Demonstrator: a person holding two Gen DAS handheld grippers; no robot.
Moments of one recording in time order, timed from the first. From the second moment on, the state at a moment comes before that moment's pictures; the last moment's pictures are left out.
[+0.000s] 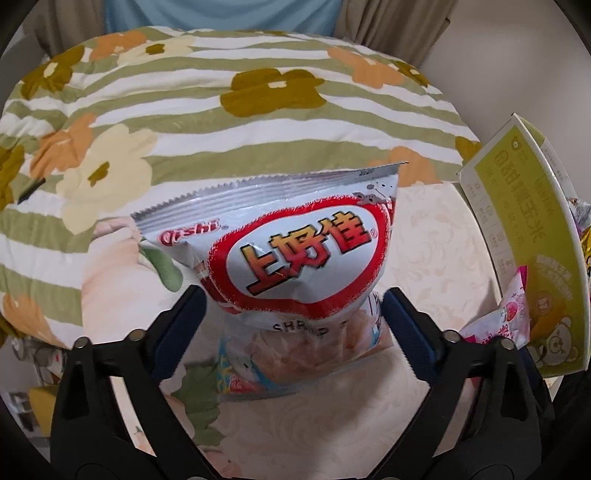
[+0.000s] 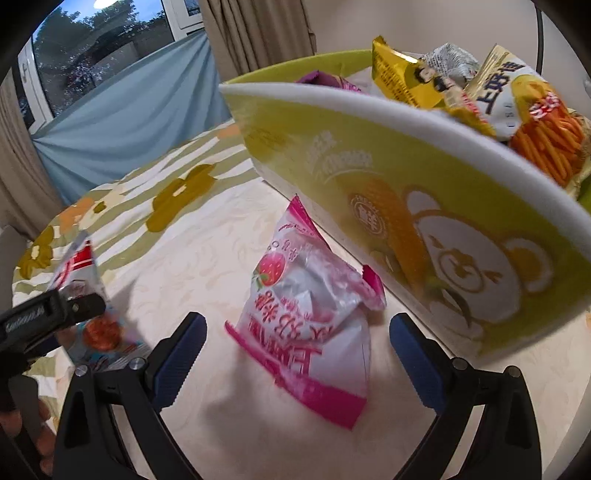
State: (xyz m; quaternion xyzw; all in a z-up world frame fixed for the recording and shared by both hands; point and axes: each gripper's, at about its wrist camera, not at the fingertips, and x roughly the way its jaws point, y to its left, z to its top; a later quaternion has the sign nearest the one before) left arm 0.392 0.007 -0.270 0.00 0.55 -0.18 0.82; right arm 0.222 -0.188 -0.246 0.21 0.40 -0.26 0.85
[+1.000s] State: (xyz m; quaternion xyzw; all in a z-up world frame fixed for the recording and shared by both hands) left arm 0.360 0.027 -0.265 0.01 0.57 -0.20 0.80; right arm 0.261 -0.189 -0.262 0.15 0.45 -0.21 0.85
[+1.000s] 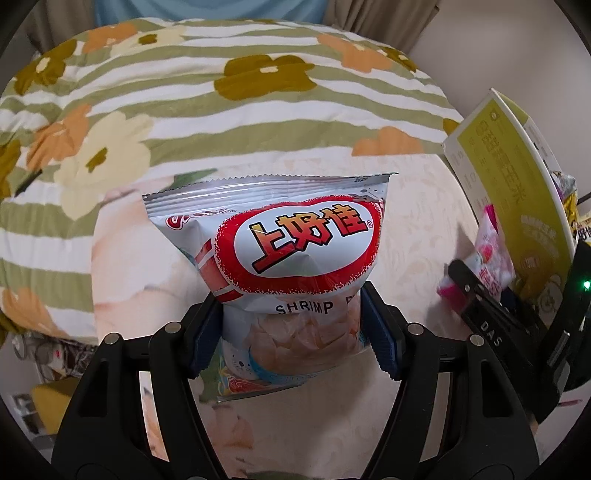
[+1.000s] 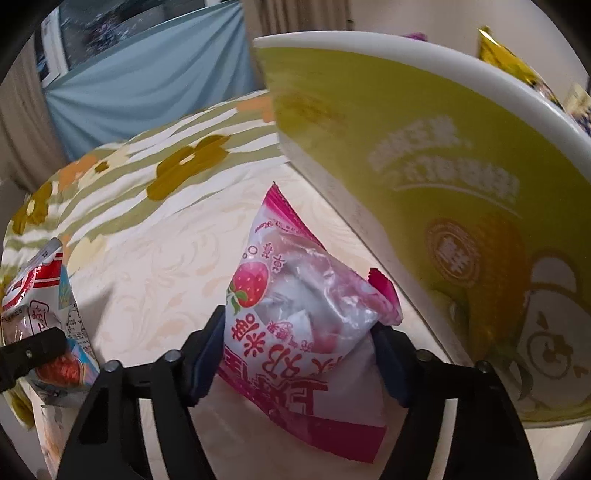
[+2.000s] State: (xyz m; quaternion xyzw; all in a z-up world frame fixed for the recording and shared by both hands) left arm 0.301 -0.022 -0.101 -0.02 0.48 -0.19 0.85; right arm 0.231 -0.198 -0.095 0.14 0.38 0.00 0.91
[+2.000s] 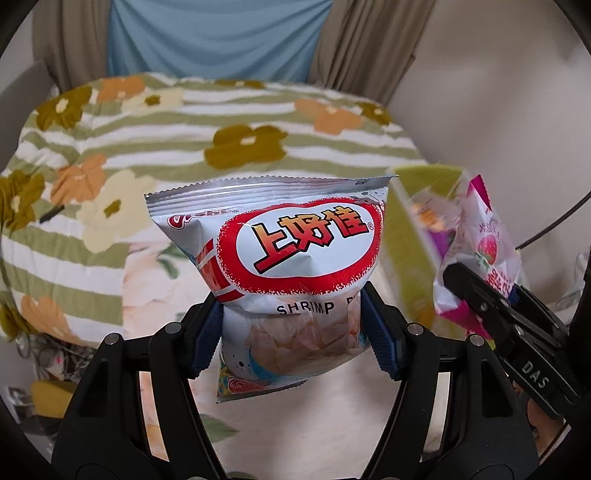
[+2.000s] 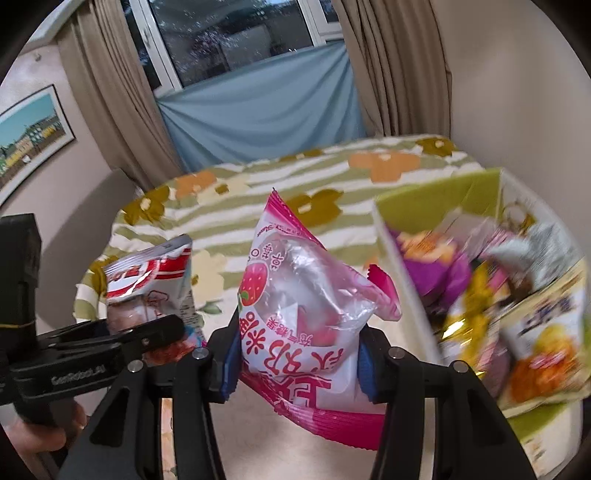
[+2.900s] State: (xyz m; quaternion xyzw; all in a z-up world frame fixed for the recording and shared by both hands) left arm 0.279 -0.294 -0.087 -0.02 0.48 -0.21 0.85; right arm 0.183 -0.442 -0.038 0.10 0.35 0.00 0.93
